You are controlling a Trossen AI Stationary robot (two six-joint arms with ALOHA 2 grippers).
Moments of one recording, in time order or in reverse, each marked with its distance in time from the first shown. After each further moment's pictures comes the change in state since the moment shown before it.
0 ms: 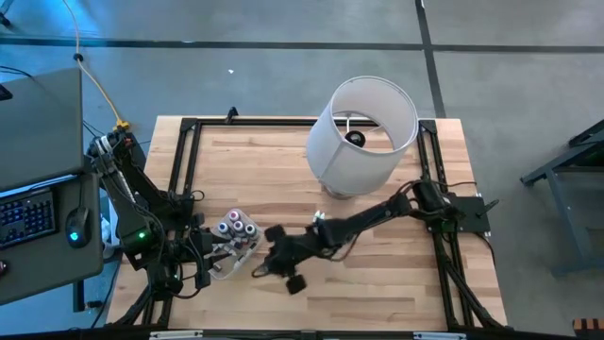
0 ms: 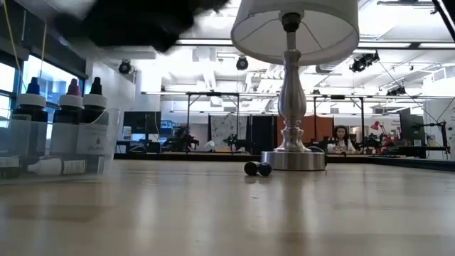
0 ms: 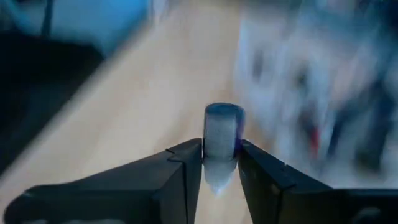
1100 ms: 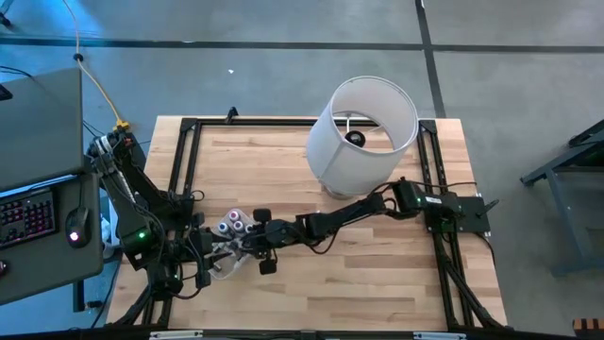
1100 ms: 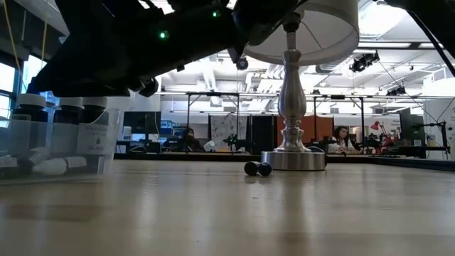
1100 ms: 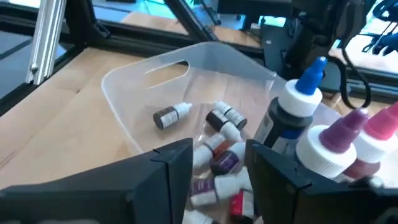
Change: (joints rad) left arm 0.000 0.000 0.000 0.002 -0.023 0.026; right arm -0.102 0.182 0.025 0.449 0.116 0.077
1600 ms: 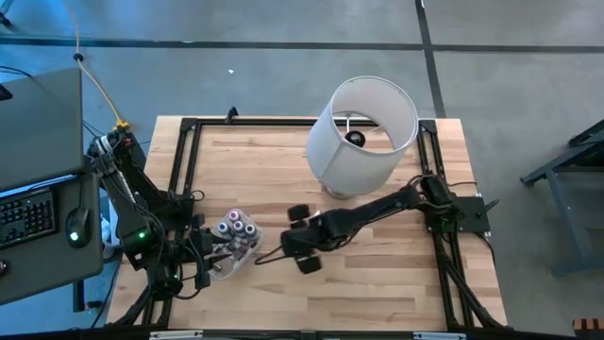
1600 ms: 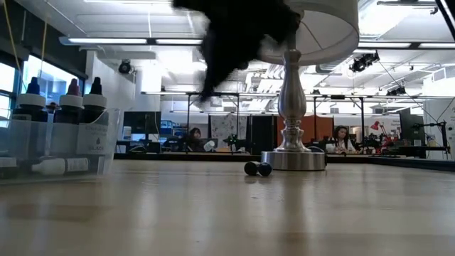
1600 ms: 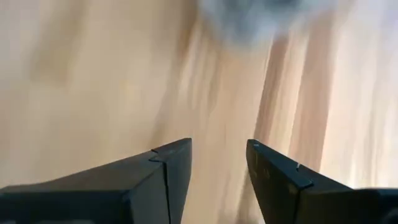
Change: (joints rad) left arm 0.000 0.000 0.000 0.006 0.024 0.000; right arm 0.069 -0.254 0.003 -0.976 0.147 0.018
